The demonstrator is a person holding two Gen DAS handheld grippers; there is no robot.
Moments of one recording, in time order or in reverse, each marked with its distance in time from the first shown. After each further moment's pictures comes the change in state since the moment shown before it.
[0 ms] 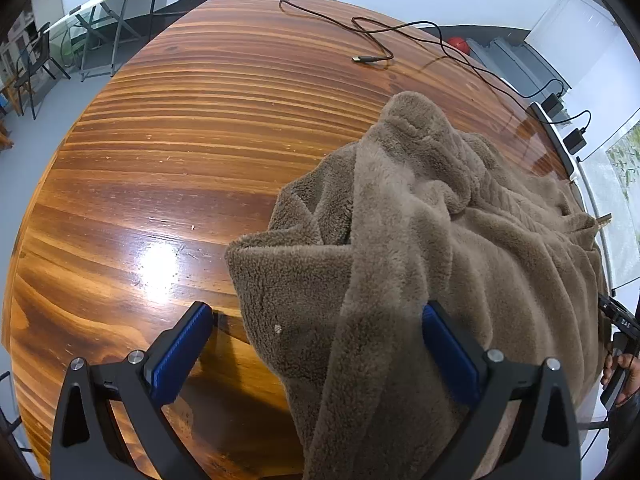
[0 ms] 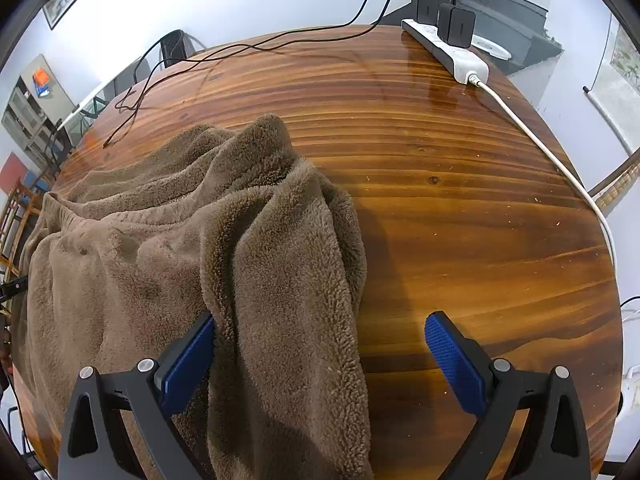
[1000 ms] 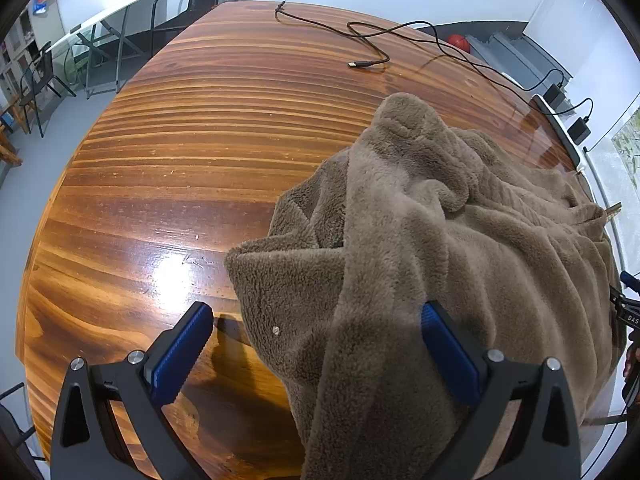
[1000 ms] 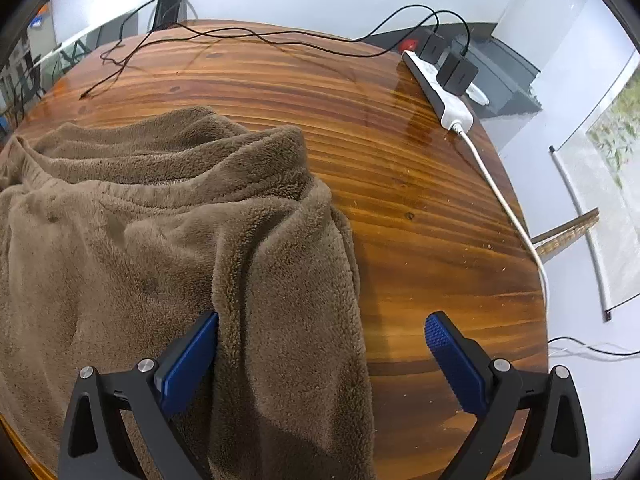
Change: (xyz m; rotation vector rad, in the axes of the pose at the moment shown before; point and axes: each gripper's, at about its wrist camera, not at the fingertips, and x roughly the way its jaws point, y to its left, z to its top) left arm 0.002 -0.012 0.003 0.043 -0.029 0.050; right arm -0.009 0.044 0.008 -0.183 -0.003 -0.288
